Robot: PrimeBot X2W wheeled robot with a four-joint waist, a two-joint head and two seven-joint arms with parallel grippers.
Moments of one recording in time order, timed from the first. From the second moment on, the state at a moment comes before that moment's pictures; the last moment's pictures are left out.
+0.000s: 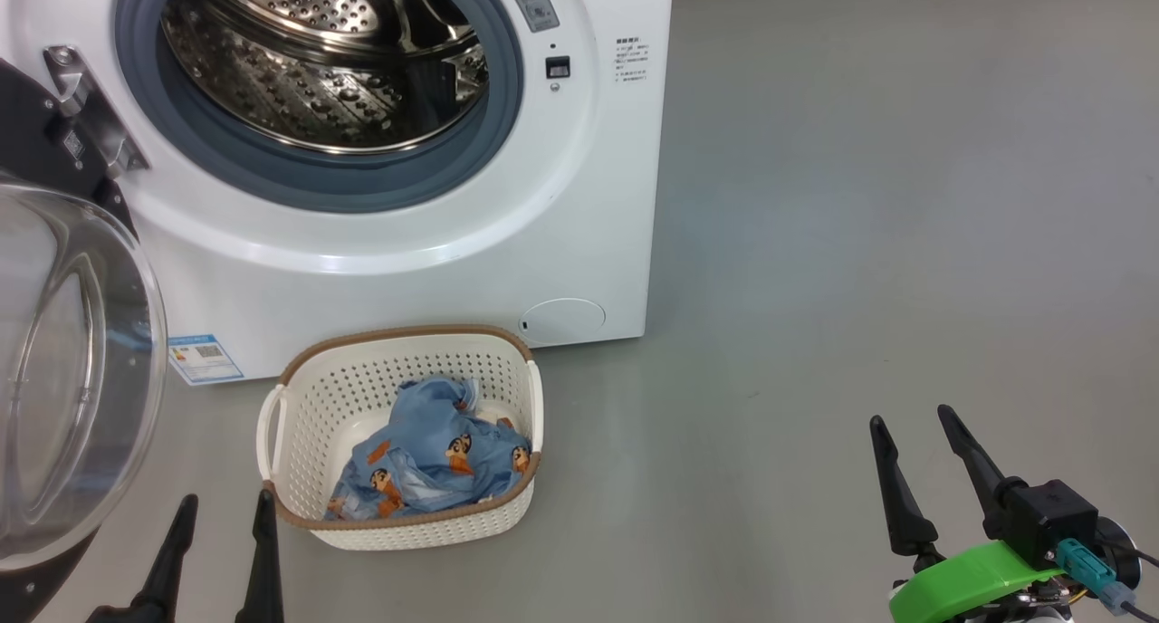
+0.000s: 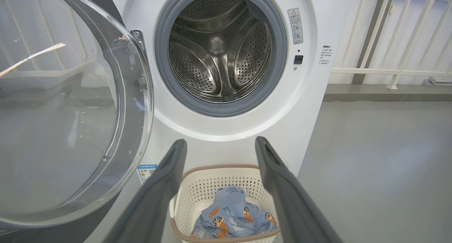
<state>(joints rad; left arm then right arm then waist) 0.06 0.06 0.05 0.13 -0.17 -0.13 -0.26 -0.06 -0.04 -0.08 0.18 0.07 0.13 -0.25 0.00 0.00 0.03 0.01</state>
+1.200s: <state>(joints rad) 0.05 0.05 0.10 0.13 -0.16 -0.13 -0.26 -0.06 -0.04 -0.09 0.18 0.07 0.13 -0.25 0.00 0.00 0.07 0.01</state>
